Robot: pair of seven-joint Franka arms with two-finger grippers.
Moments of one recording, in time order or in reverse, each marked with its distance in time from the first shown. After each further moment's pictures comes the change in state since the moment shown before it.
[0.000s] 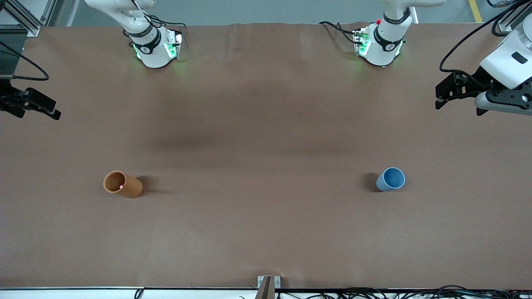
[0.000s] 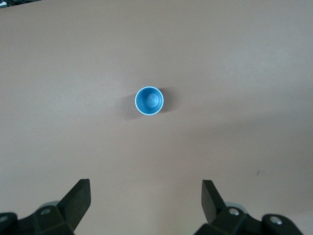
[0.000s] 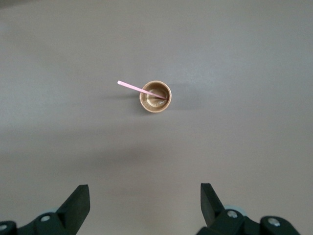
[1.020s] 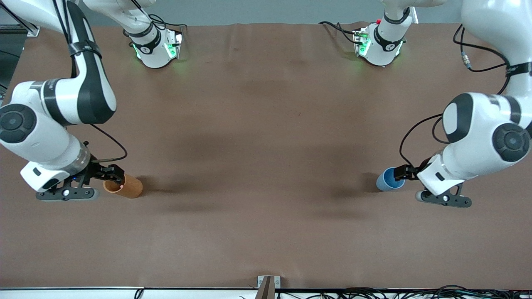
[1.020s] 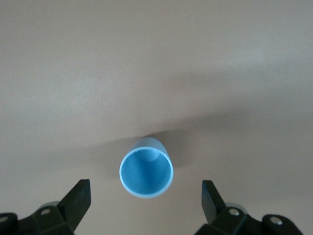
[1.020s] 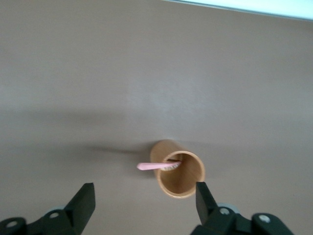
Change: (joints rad) left arm 0.017 0.415 0.014 -0.133 -0.015 0.505 0.000; right arm 0.158 0.344 0.023 -0.021 -0.176 0.405 0.051
